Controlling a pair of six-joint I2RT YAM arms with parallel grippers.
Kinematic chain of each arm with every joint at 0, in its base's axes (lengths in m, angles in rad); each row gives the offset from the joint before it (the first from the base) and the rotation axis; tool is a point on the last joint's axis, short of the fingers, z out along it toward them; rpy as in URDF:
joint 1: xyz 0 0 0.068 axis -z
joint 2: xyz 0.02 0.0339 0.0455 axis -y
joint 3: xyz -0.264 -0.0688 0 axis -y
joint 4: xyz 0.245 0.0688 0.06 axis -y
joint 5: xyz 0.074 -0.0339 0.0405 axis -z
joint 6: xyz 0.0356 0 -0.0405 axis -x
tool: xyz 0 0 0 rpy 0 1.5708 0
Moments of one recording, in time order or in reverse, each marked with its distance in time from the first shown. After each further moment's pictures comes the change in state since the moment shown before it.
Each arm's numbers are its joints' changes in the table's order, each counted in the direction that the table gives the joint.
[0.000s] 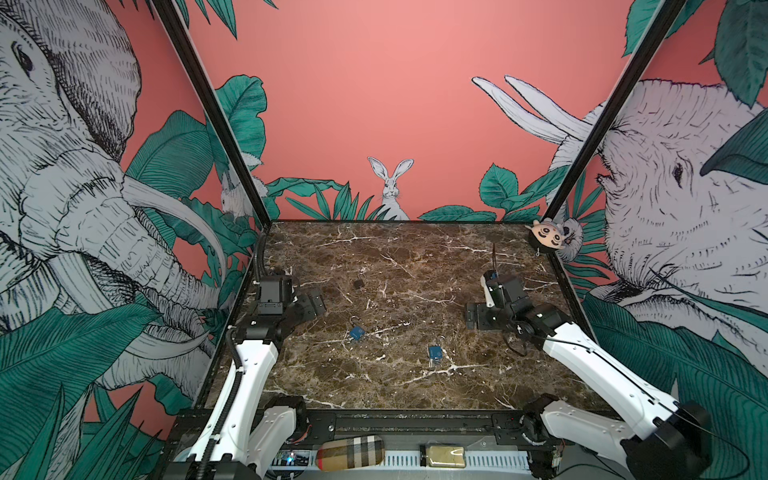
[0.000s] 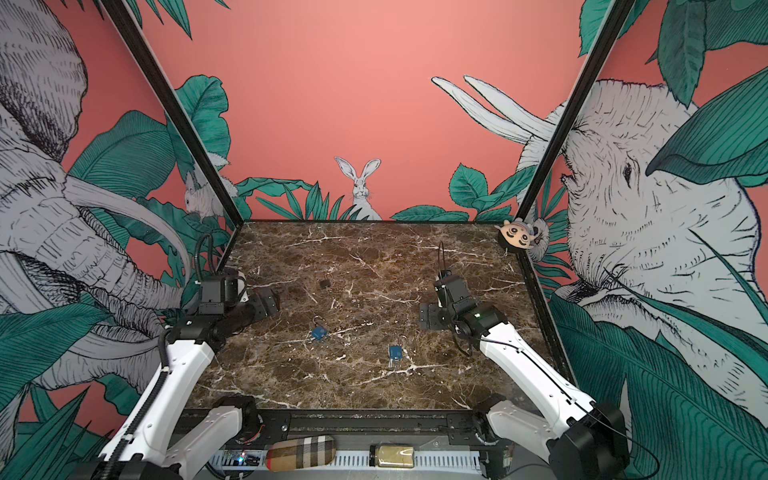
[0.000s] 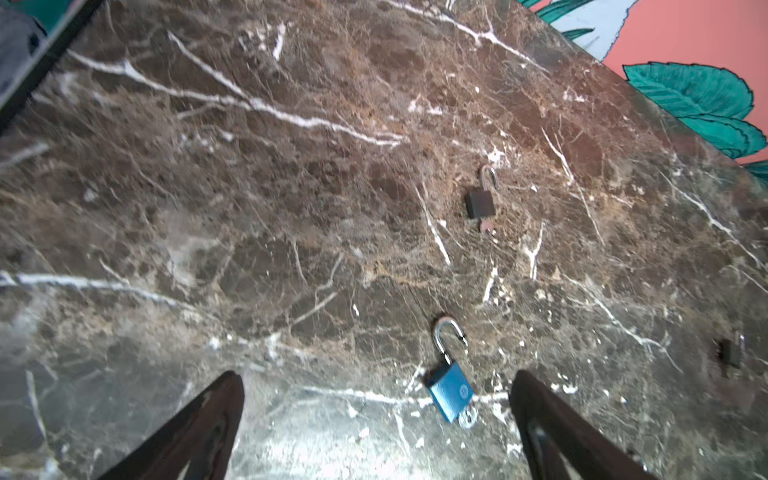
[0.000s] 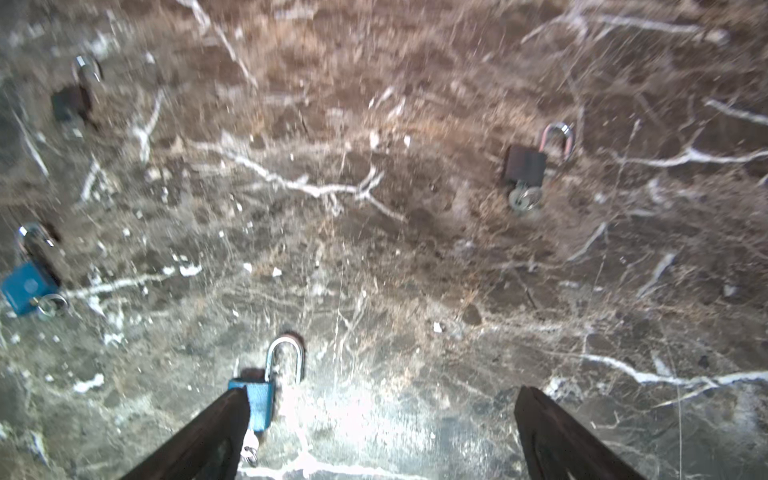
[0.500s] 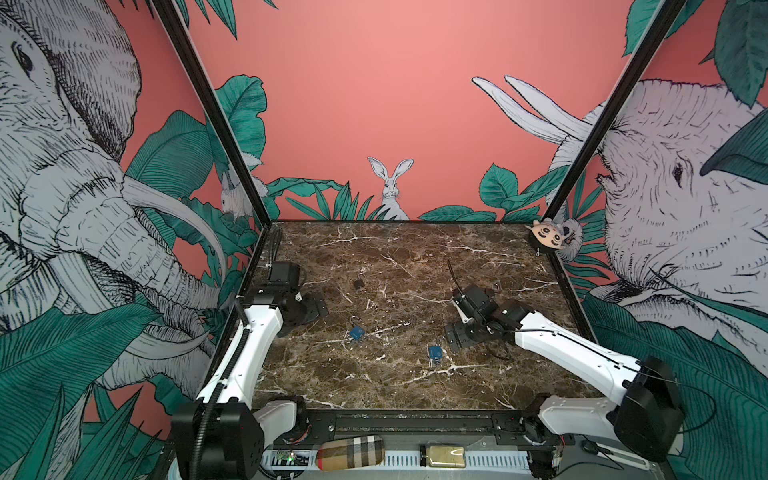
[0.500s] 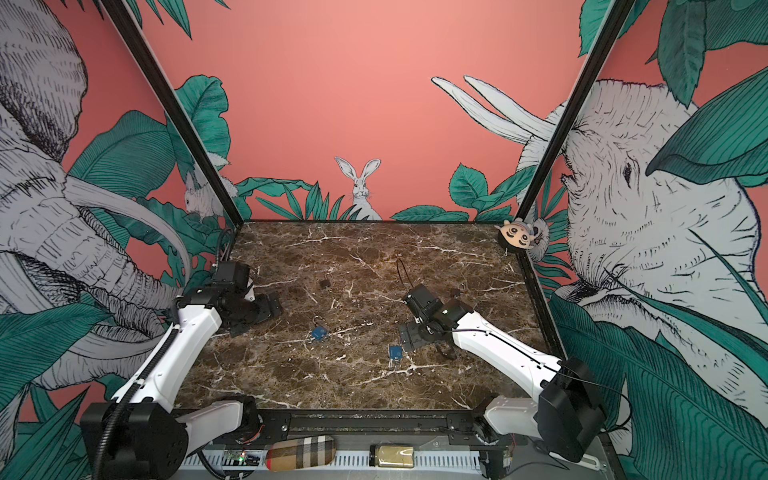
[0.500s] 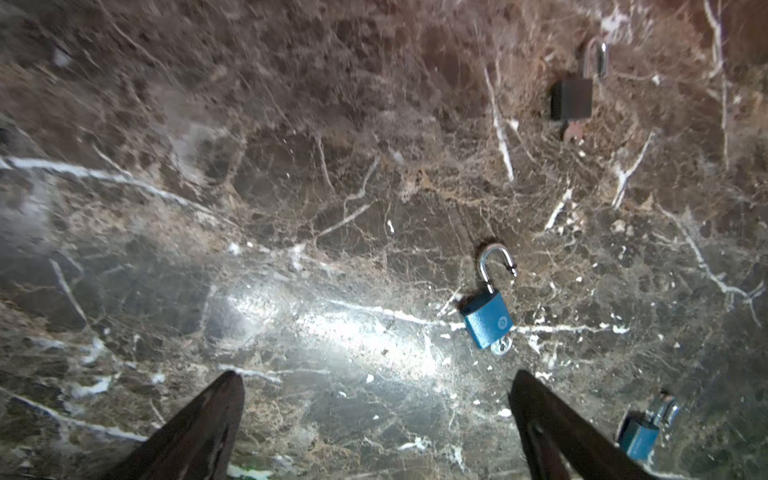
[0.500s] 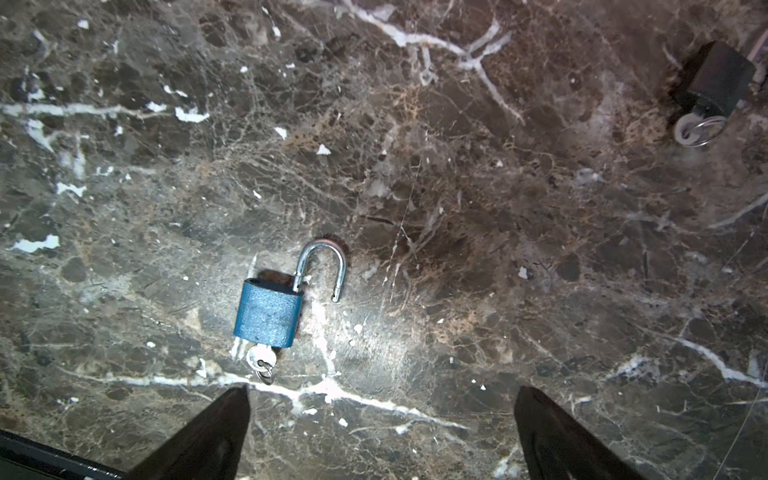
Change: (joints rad) left arm 0.025 -0.274 0.177 -0.290 0.038 0.011; right arm -0.196 -0.177 0.055 -0.099 -0.013 0.008
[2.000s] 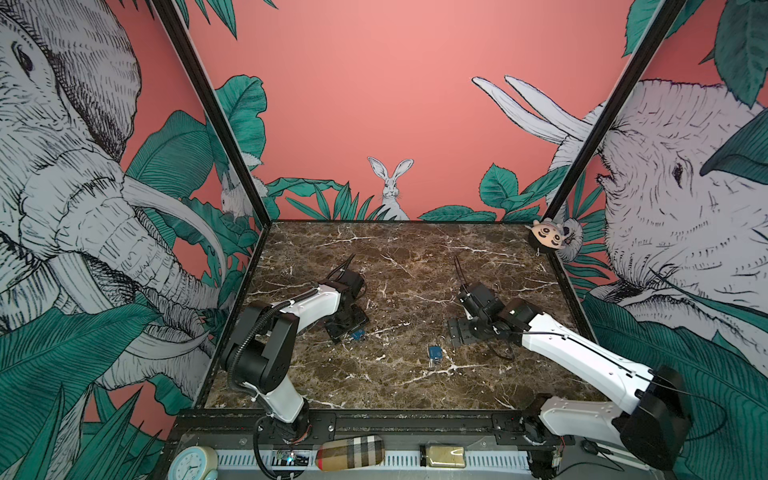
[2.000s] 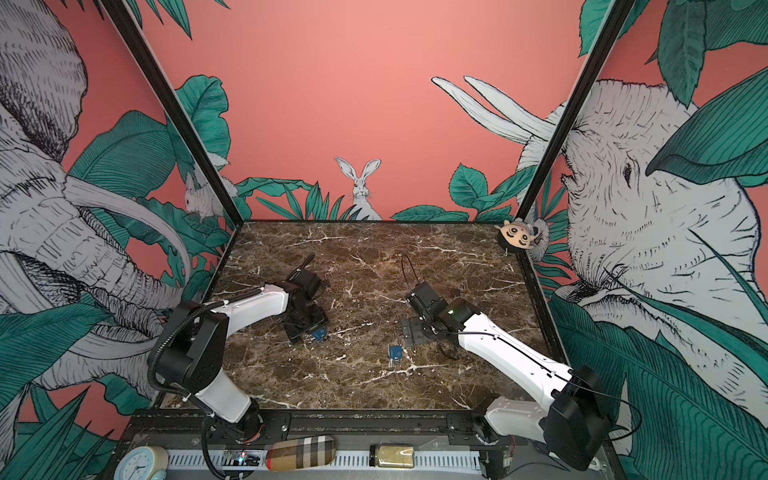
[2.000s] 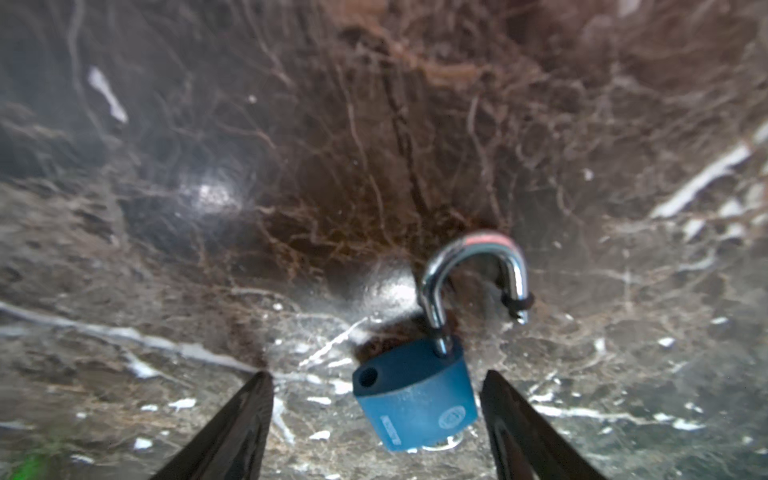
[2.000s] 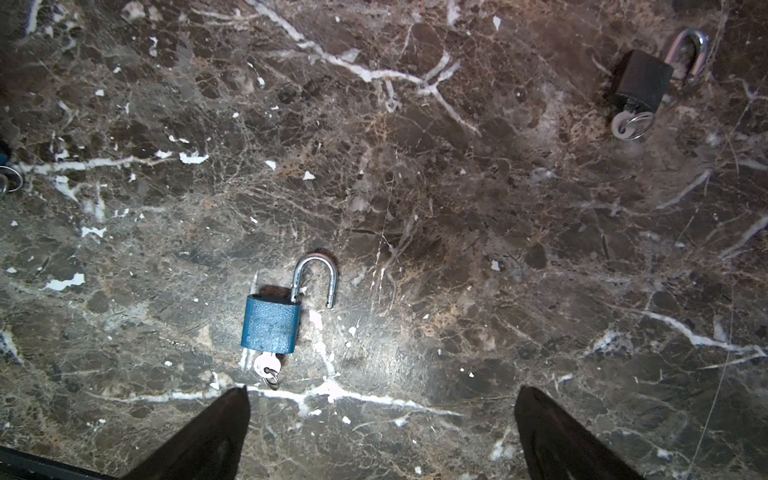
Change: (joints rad) left arm 0.384 -0.483 -0.002 0.237 -0.013 0.533; right arm -0.001 0.047 0.019 -0.037 0.043 -0.083
